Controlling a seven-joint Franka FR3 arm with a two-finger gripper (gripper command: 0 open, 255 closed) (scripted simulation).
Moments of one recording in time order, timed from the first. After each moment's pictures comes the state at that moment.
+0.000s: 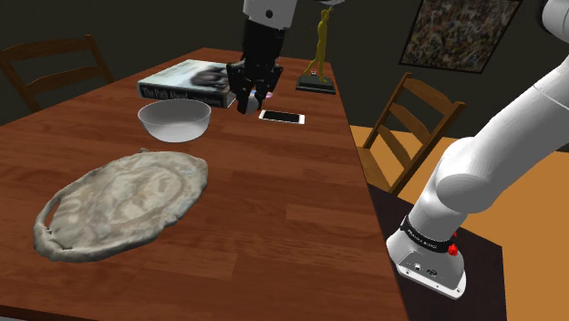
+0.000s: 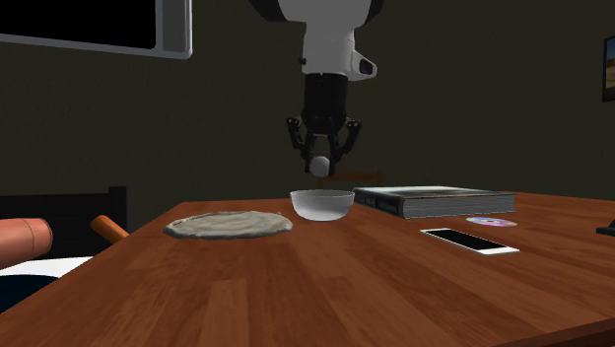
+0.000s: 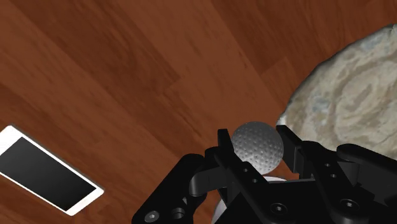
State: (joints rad) arm -0.01 -0.32 0.46 -2.03 0.18 1.93 0.43
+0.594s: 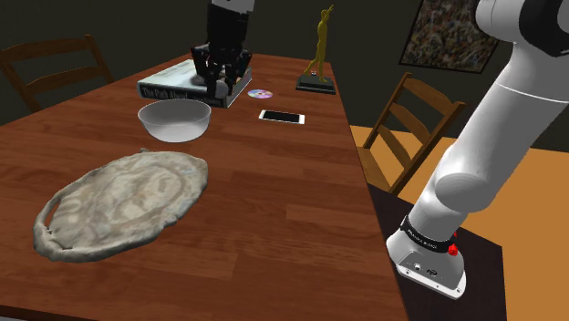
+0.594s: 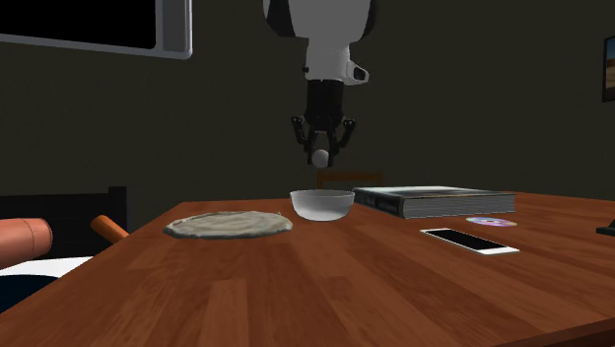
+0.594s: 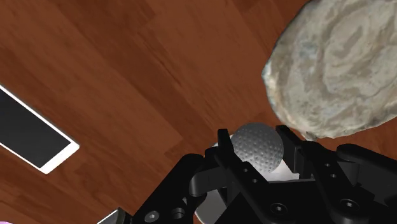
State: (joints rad) arm -0.03 -0.04 0.51 -1.73 0.05 1.88 0.50
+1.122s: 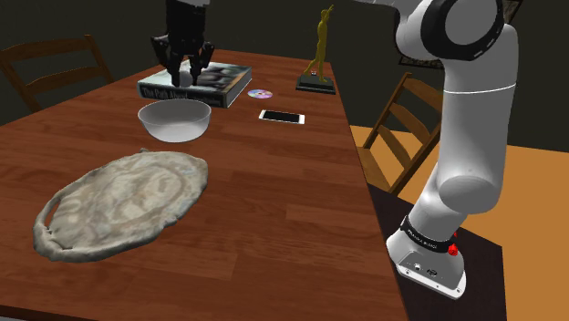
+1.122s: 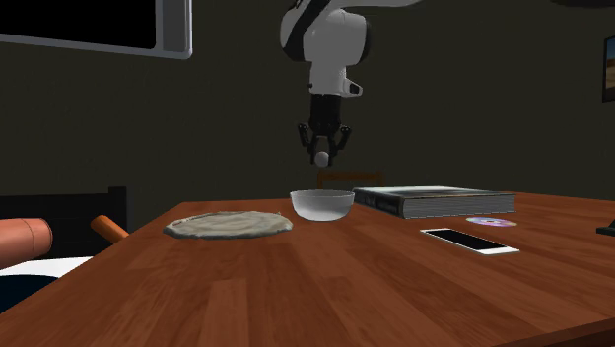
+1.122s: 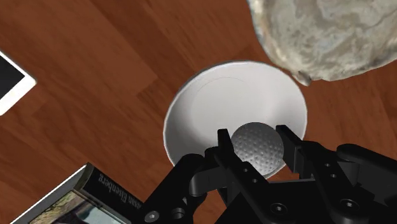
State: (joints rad) arm 0.05 0.36 0.51 -1.24 -0.16 1.75 0.57
